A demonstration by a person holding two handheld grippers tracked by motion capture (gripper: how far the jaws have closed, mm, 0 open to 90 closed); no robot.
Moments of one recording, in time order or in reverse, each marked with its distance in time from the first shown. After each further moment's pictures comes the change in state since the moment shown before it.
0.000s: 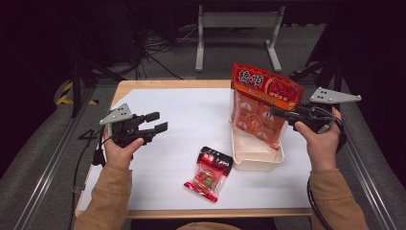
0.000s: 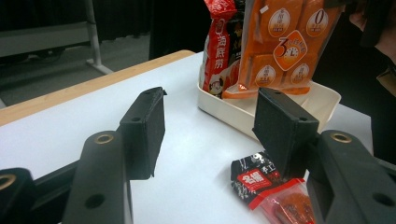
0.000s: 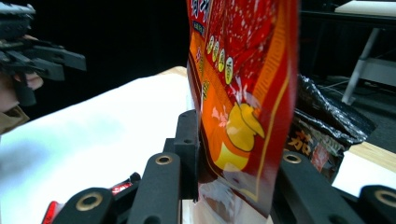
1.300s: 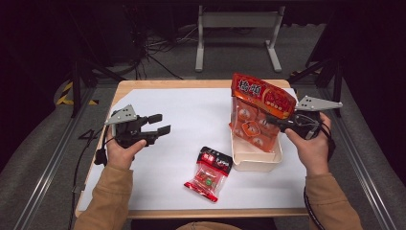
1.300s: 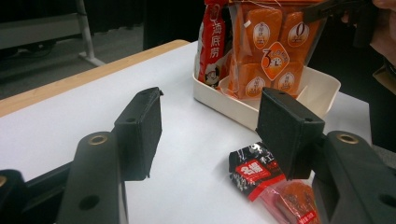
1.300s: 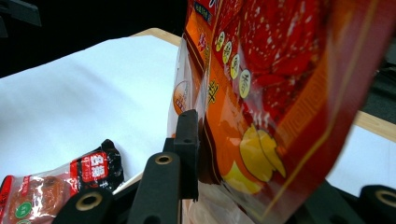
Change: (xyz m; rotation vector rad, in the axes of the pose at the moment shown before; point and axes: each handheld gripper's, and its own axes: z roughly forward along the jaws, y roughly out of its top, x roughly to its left) left arm 0.000 -0.004 0.009 0.038 -0.027 0.018; right arm 0.006 -0.022 0.019 0.134 -0.104 -0.019
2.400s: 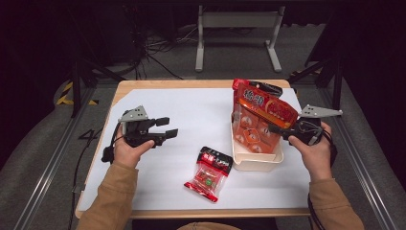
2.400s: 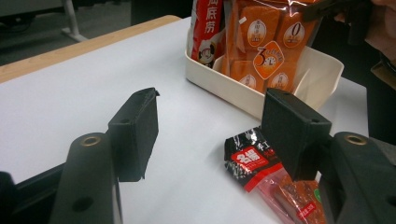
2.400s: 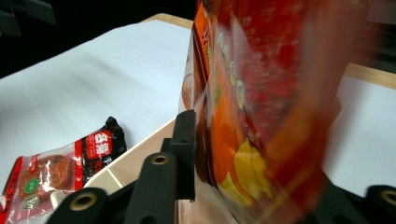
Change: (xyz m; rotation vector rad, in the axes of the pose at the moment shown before) left arm 0.003 -0.005 0.024 0.092 -0.042 -0.024; right arm -0.021 -0.038 0.003 0.006 0.076 0.109
